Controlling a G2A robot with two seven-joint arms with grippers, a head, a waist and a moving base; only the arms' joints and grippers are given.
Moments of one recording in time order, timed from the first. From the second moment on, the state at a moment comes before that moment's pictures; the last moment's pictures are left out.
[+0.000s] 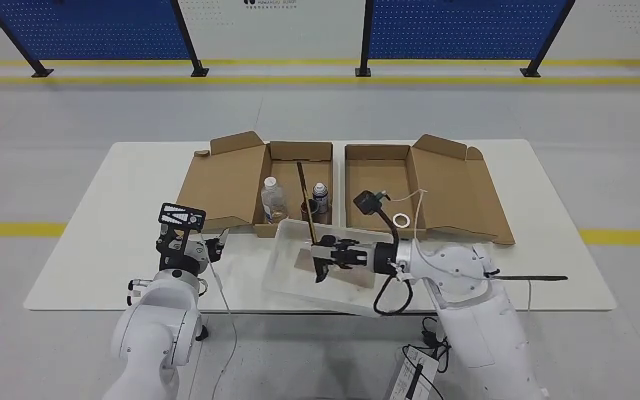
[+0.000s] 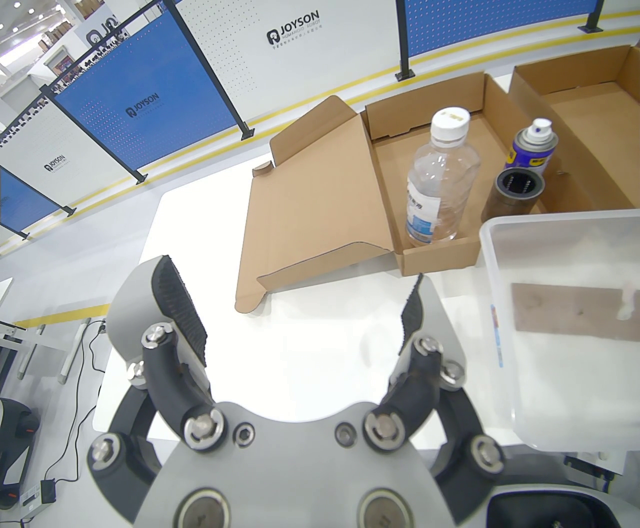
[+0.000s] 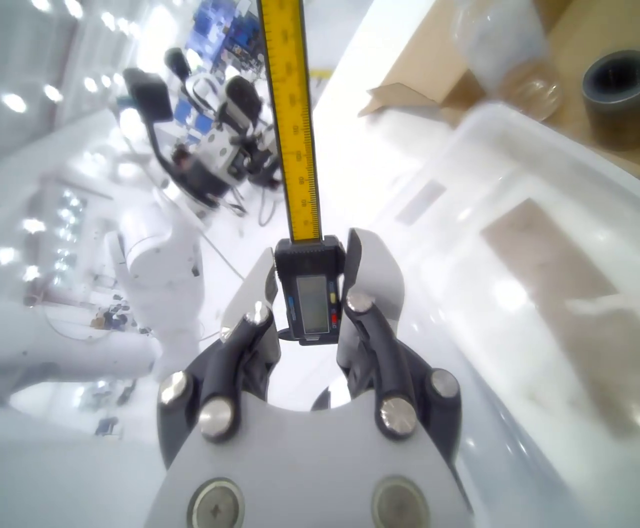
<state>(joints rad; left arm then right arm) 1.70 -1.36 -1.57 -2.18 1.70 -0.03 -0.70 -1.24 -1.37 1.26 -1.74 -0.24 -0.12 1.12</state>
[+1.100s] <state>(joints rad) 1.70 -1.36 -1.57 -2.18 1.70 -0.03 -0.70 -0.92 -1.35 1.23 -1.37 -0.74 0.32 0.81</state>
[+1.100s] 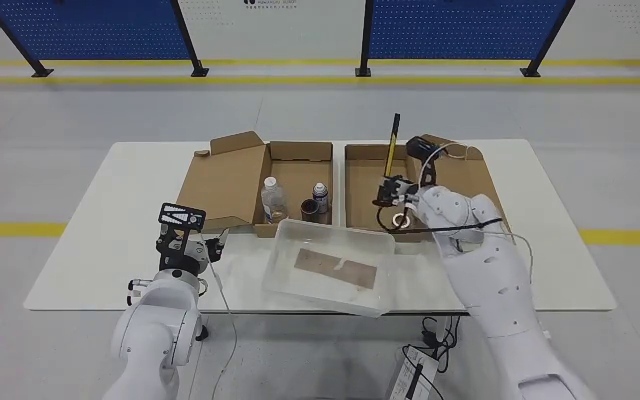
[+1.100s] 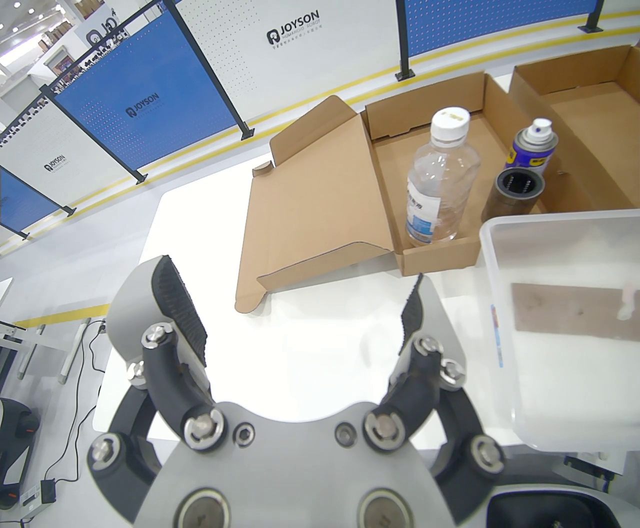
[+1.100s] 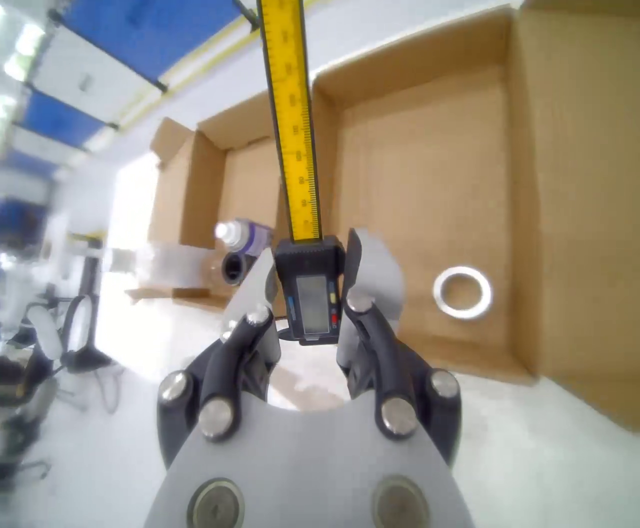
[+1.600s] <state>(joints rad) 1.70 -1.36 -1.57 -2.18 1.70 -0.03 -0.70 -0.74 -1.40 1.06 -0.97 -0.76 0.30 0.81</state>
